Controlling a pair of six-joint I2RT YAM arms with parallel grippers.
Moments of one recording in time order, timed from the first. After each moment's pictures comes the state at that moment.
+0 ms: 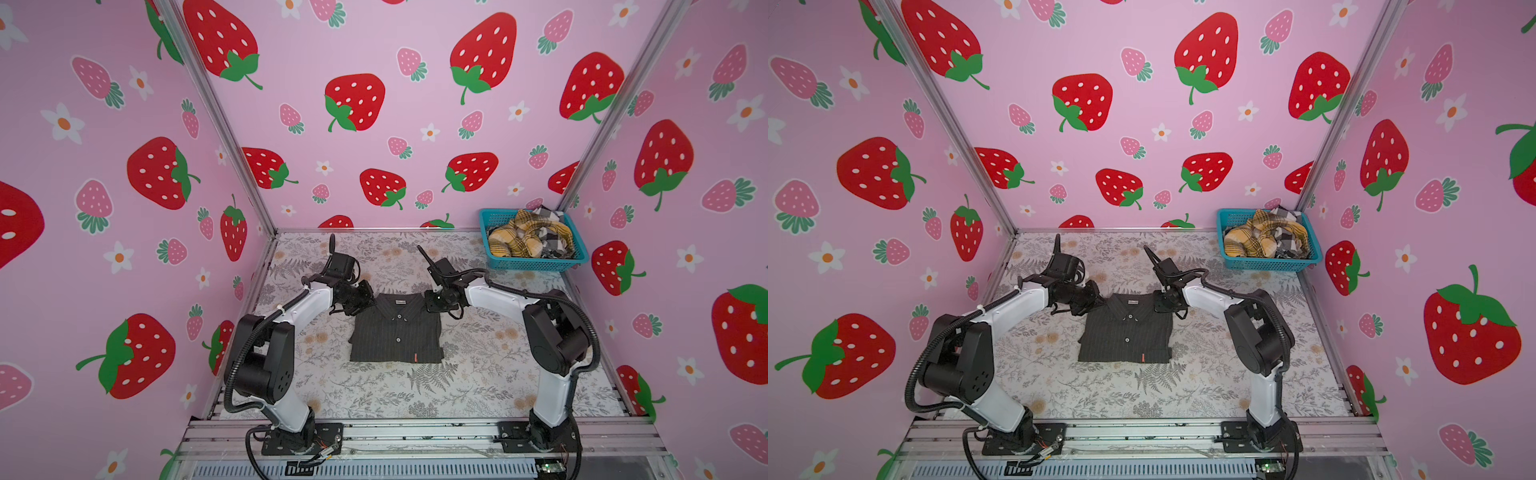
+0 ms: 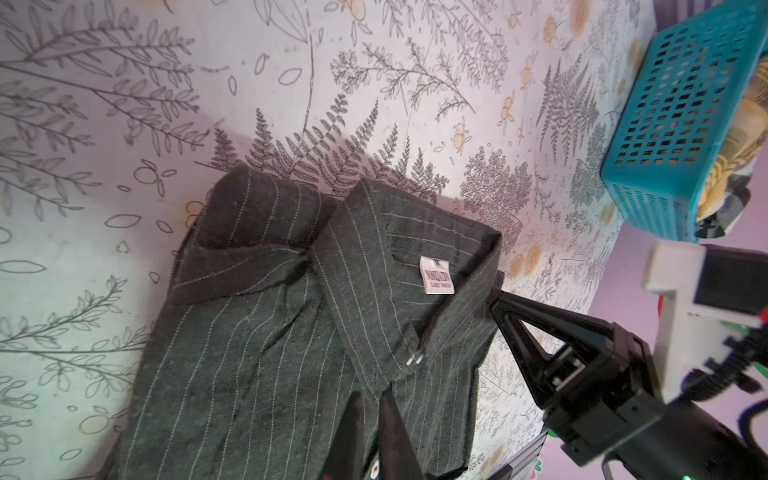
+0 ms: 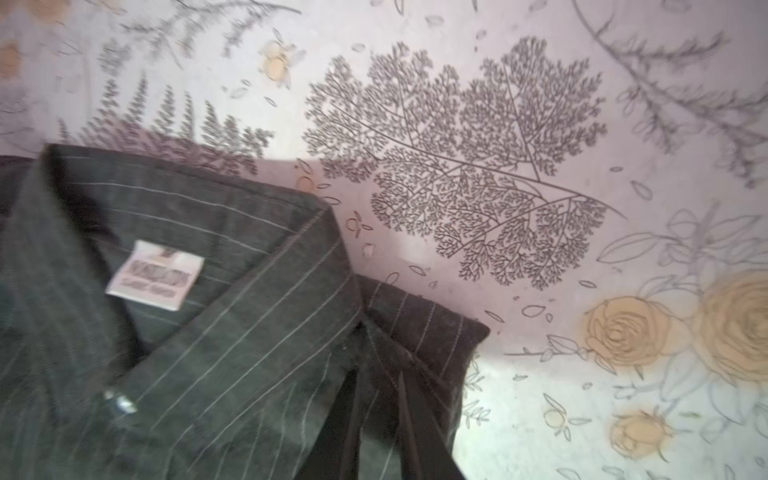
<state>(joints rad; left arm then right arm) -0.26 1.66 1.09 -0.52 0.45 -0.72 0.71 1.94 1.30 -0.50 -0.05 0.44</state>
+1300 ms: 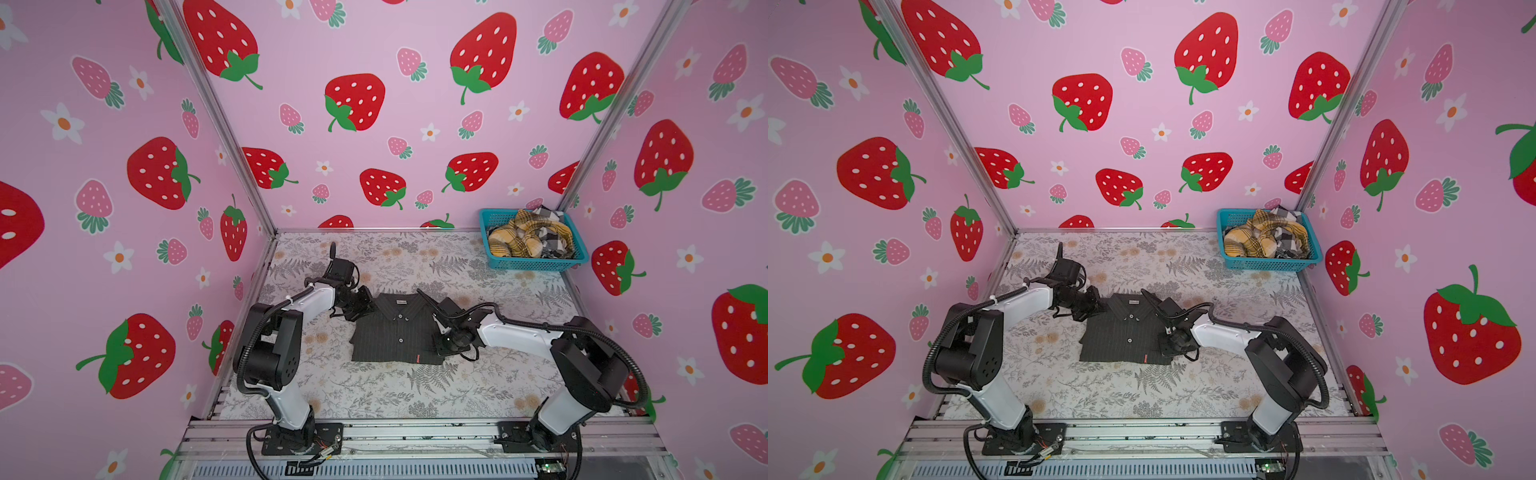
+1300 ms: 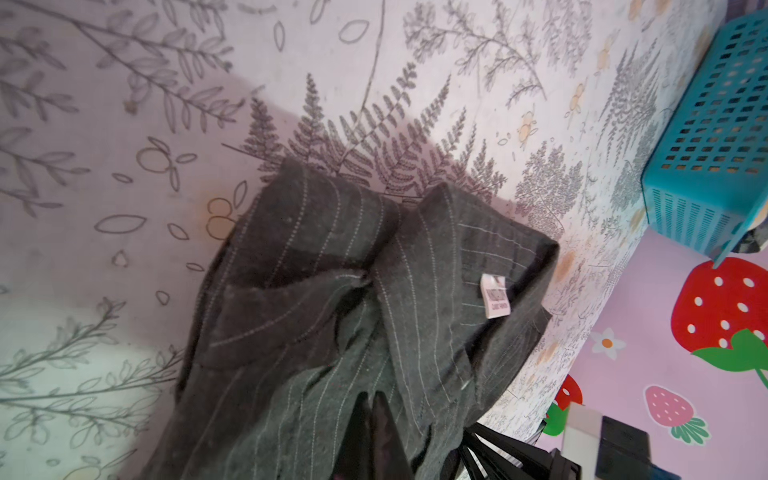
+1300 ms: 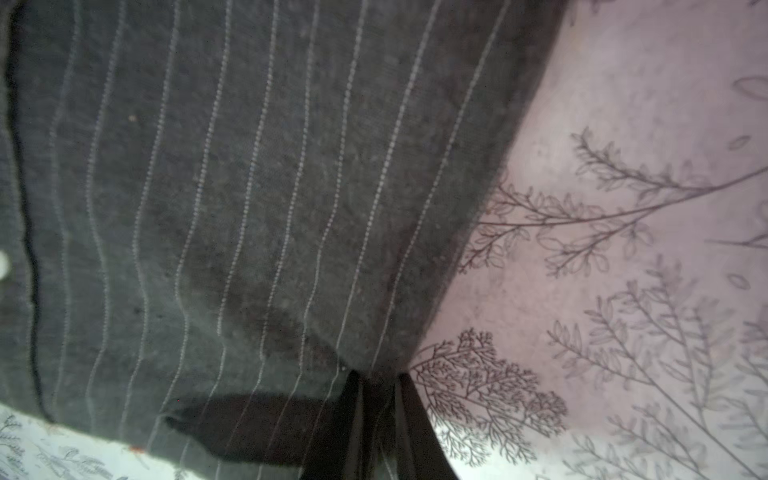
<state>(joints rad) -0.23 1.75 1.05 -0.47 0.50 -0.74 0.88 1.64 0.89 -0.50 -0.06 0.53</state>
